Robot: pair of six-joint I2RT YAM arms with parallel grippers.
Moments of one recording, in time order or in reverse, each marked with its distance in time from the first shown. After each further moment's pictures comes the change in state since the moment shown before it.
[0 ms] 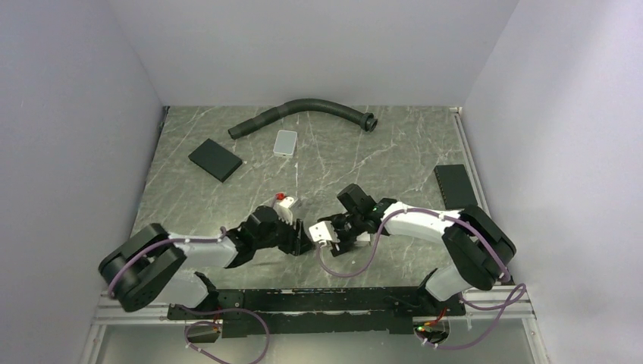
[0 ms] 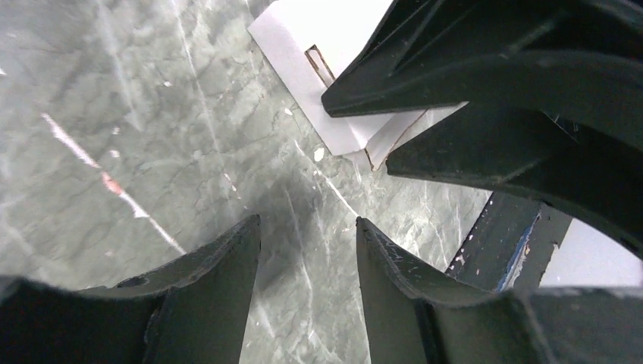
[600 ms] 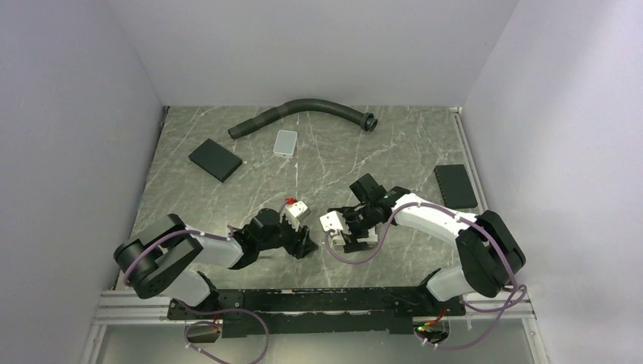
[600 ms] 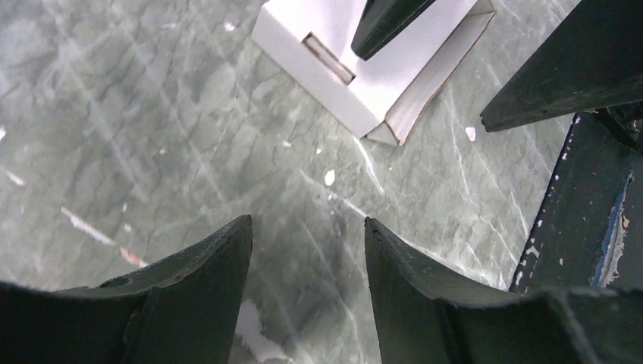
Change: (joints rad) left arm -0.021 0.057 -0.043 0.186 -0.016 0.280; right arm -0.111 -0.066 0.063 -0.267 -0.071 -0.055
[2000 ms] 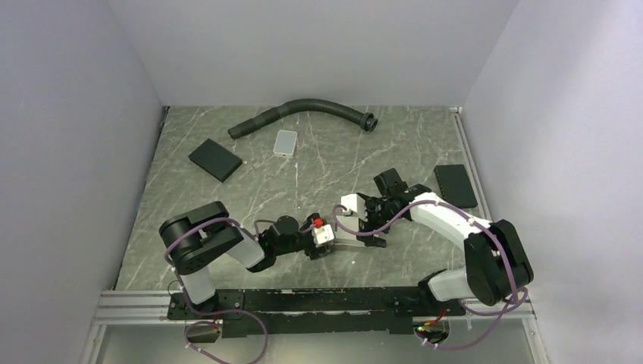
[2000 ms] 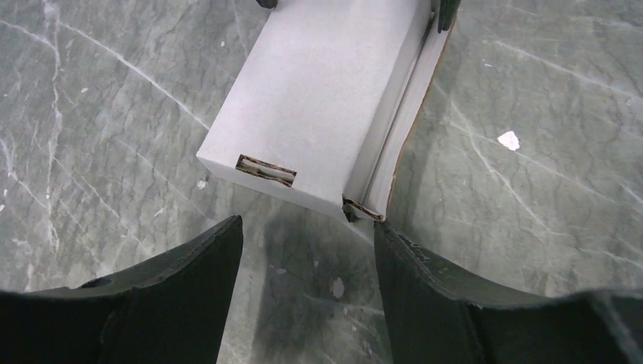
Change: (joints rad) left arm -0.161 0.294 0.095 0.342 -0.088 0.568; right arm -0.220 -0.072 -0.046 -0.069 0.174 0.200
